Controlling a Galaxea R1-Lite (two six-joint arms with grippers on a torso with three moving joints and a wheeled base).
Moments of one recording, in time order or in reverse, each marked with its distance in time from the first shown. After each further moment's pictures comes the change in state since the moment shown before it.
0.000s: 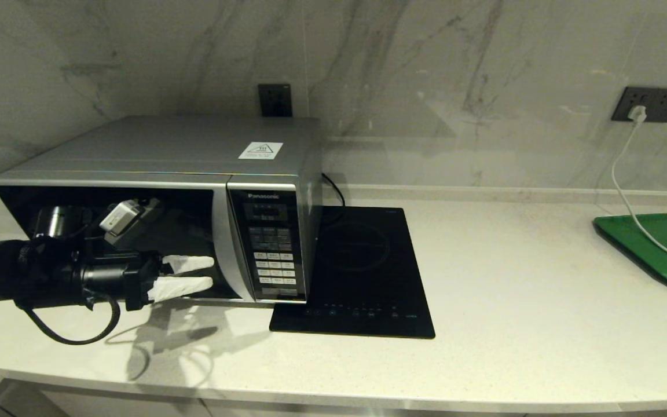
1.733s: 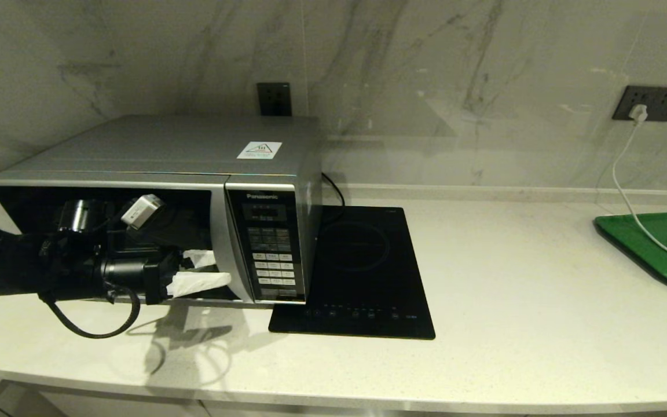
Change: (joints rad) left arm -0.093 -0.005 -0.013 0.030 -0.006 -0.036; right arm 0.000 0.000 0.000 0.000 0.000 0.000
